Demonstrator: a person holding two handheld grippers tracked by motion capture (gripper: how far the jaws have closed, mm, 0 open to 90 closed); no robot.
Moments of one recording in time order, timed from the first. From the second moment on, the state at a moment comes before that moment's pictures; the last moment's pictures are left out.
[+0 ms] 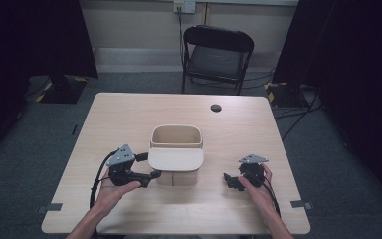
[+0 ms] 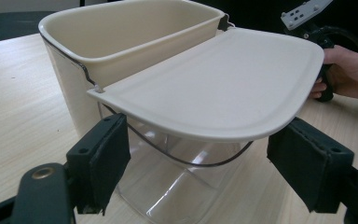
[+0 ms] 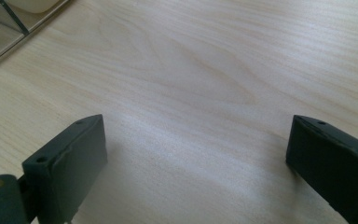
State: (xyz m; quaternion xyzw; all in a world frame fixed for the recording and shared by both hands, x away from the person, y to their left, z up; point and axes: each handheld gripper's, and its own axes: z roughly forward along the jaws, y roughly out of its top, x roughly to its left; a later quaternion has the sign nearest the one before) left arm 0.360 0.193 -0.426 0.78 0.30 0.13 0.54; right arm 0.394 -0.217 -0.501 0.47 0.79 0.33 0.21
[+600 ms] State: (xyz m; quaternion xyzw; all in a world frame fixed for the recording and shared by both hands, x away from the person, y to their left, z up) left arm 0.362 0.196 -0.423 0.77 0.31 0.14 0.54; right arm 0.393 -0.217 -0.501 0.47 0.79 0.33 0.20
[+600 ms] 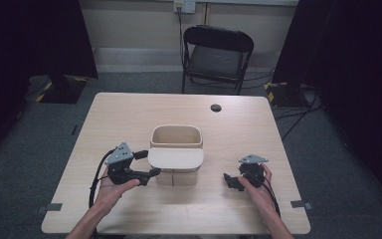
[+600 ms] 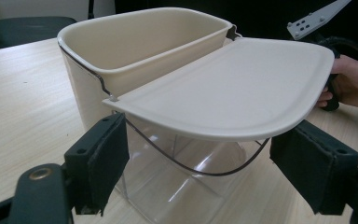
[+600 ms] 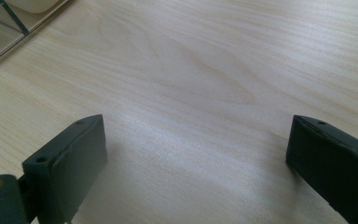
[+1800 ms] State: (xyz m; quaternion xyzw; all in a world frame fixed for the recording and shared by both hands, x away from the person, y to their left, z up) left arm 0.368 0.197 -0.417 0.77 0.30 0.13 0.55; right arm 0.394 -0.217 -0.501 0.47 0.79 0.33 0.20
